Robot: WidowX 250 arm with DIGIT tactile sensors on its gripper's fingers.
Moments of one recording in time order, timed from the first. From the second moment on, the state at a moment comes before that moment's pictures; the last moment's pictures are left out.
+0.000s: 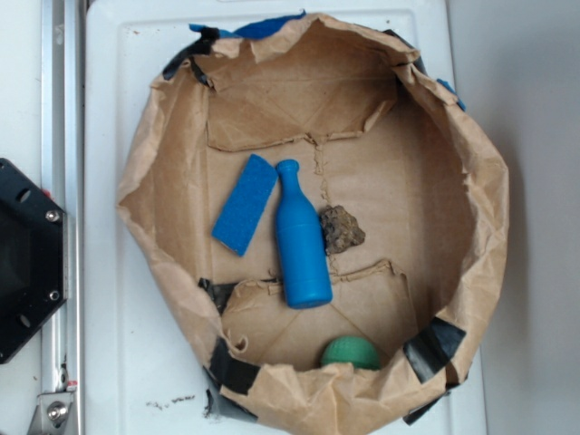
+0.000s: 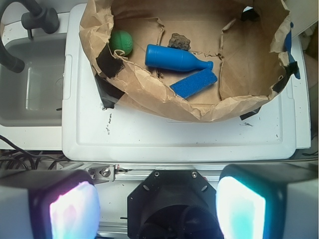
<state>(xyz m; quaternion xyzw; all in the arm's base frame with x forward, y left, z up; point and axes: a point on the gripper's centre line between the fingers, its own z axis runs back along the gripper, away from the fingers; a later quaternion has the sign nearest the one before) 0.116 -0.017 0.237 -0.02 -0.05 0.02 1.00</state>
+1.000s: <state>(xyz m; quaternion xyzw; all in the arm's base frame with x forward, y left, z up) 0.215 0.001 0.206 -0.03 -0.09 0.04 0.99</state>
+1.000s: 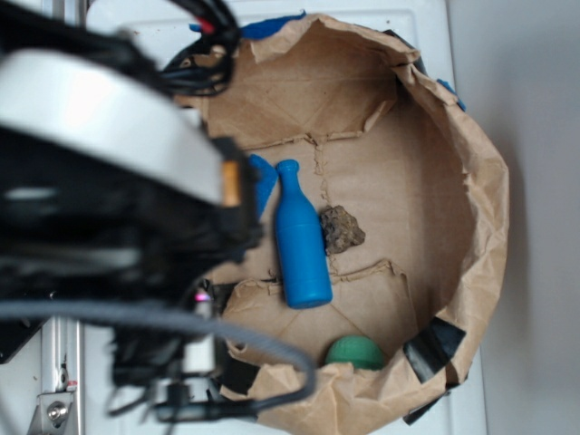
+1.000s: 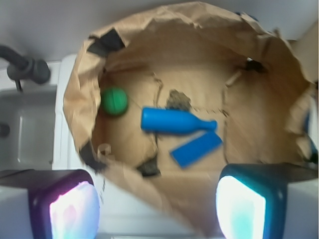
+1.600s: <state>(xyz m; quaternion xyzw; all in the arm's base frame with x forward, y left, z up) 0.308 0.020 0.123 -0.05 -0.07 0.12 0.99</state>
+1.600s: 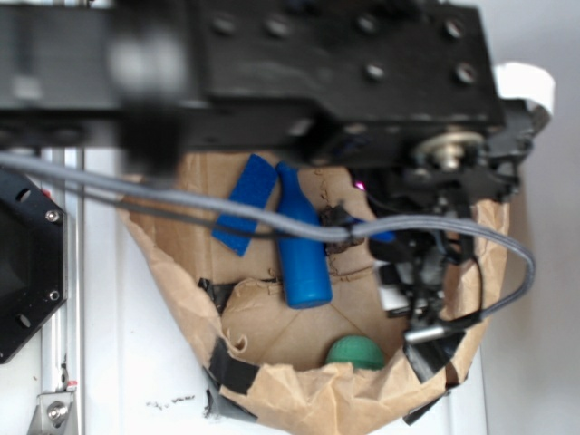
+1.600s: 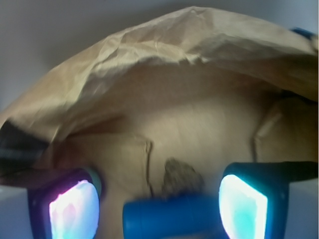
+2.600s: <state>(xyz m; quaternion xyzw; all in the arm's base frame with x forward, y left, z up) 0.308 0.020 0.084 -0.01 -0.09 0.10 0.99</state>
